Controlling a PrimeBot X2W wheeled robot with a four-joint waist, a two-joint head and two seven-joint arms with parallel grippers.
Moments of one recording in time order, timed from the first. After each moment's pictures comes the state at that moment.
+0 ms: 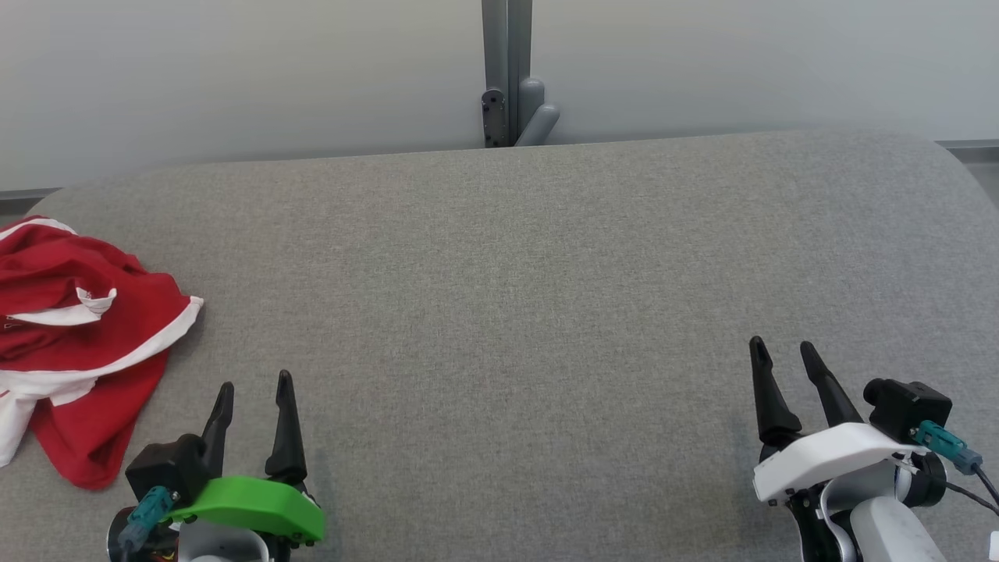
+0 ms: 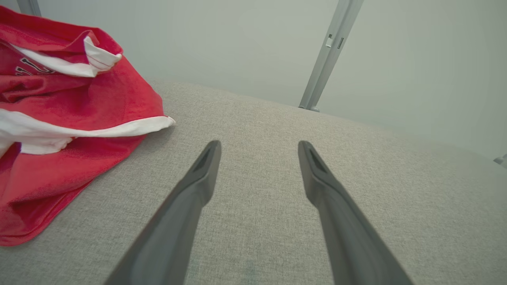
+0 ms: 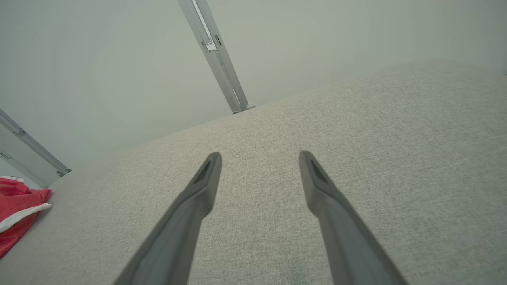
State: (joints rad) left arm -0.07 0.04 -0.02 0.29 -0.34 -0.06 -0.19; right arm -0.12 -0.07 0.02 0.32 0.41 0.13 -0.19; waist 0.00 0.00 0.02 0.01
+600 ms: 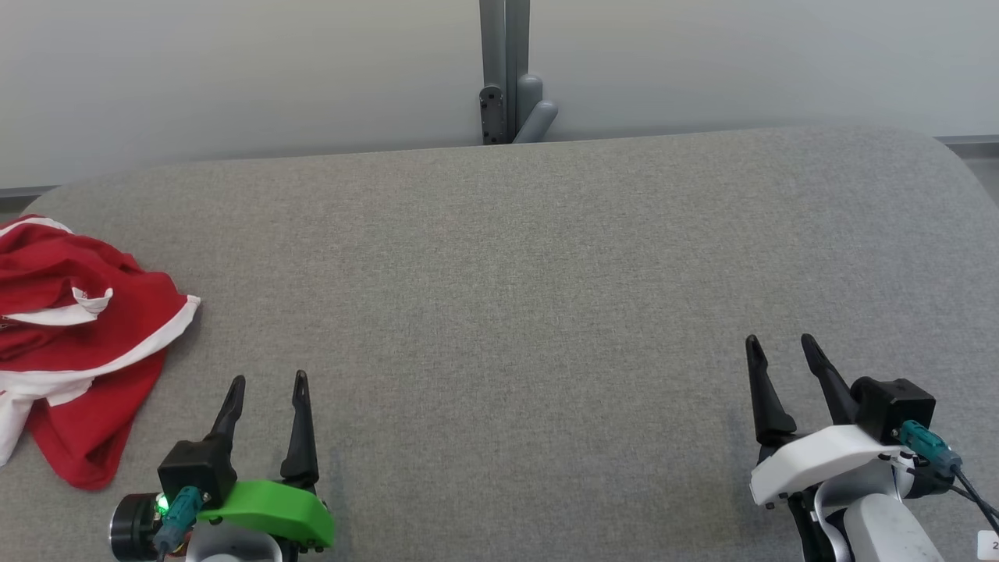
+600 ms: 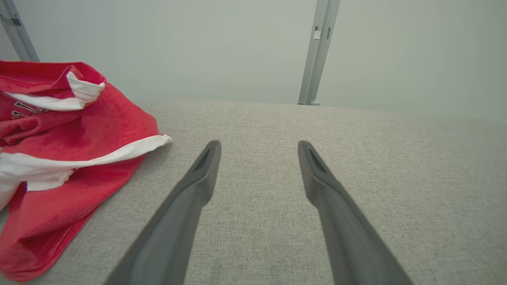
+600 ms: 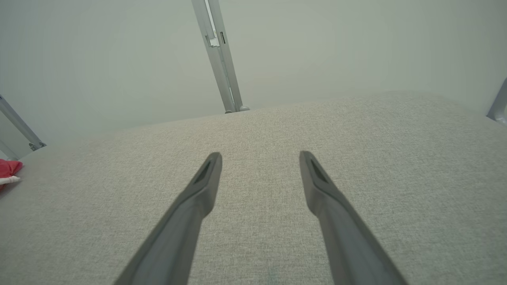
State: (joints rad) left arm -0.07 0.05 -0.04 0.30 -0.18 -0.05 -0.23; right arm -0.13 -0.07 0.01 0.33 0.24 0.13 -0.23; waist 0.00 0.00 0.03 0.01
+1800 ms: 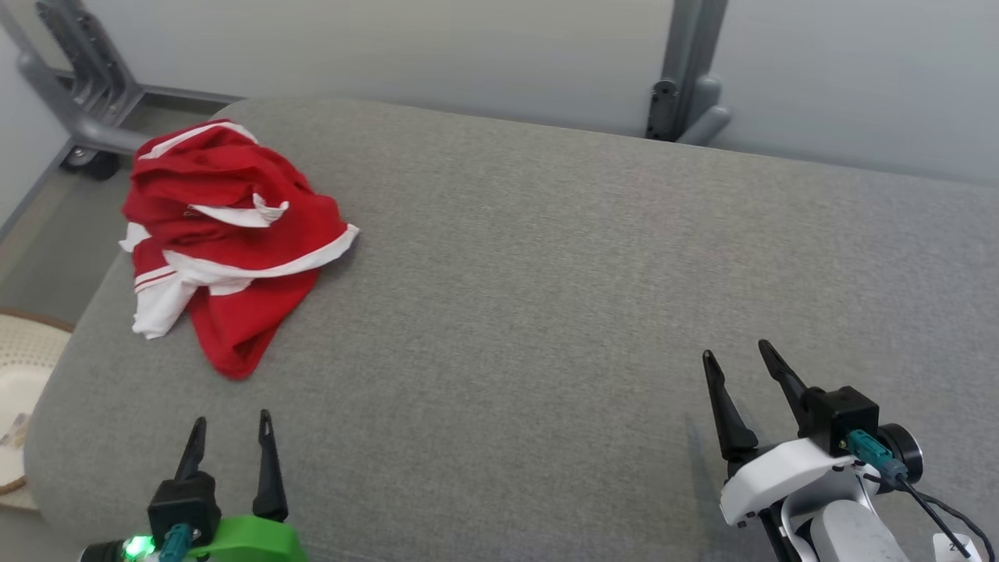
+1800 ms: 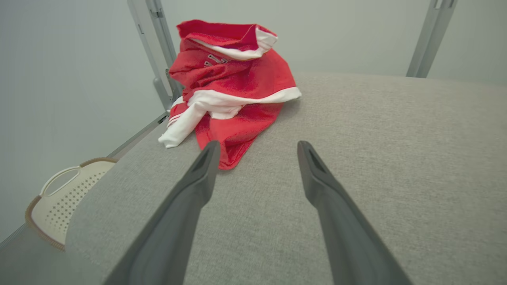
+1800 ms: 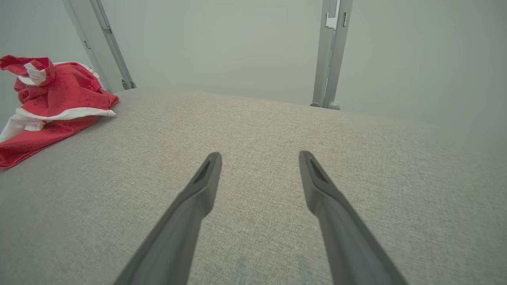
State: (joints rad) left arm -0.02 0.05 0.00 0.30 -0.05 0.00 -0.26; right arm -0.13 -0.07 0.08 0.35 0.11 0.13 -0.26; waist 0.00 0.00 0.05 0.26
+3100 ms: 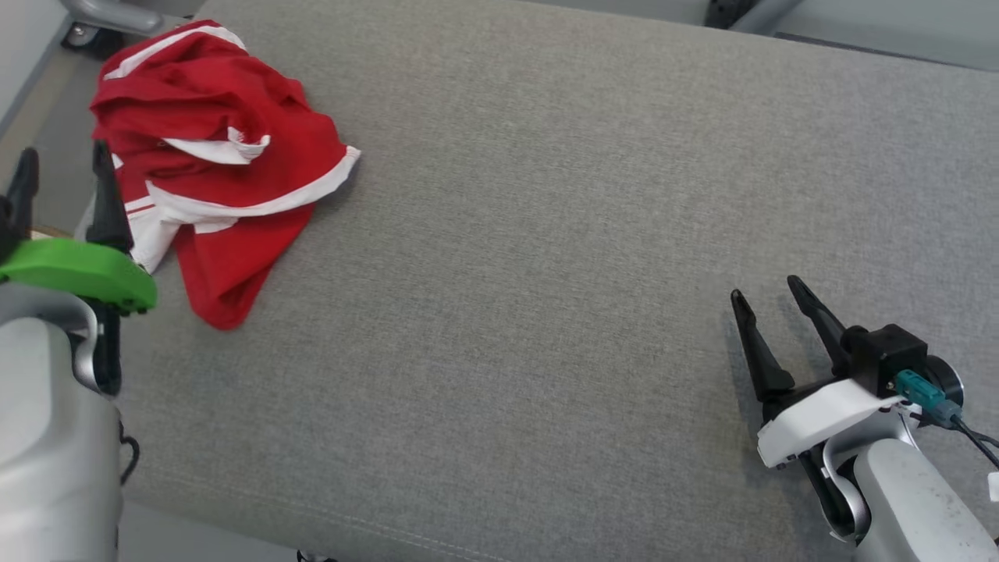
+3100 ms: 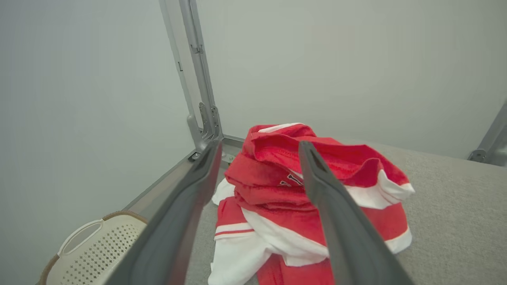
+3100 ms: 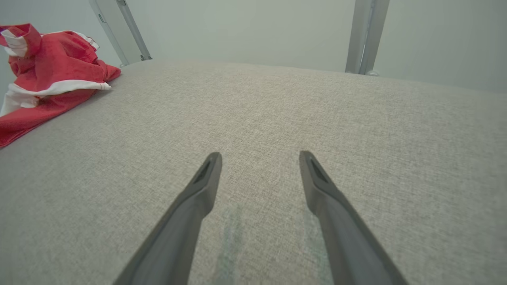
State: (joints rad) left arm -0.68 0.25 0.09 0.74 -0.24 -0.12 -0.26; right arm -0.24 -0.24 0.19 0.33 0.27 0.13 -0.26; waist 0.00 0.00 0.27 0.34
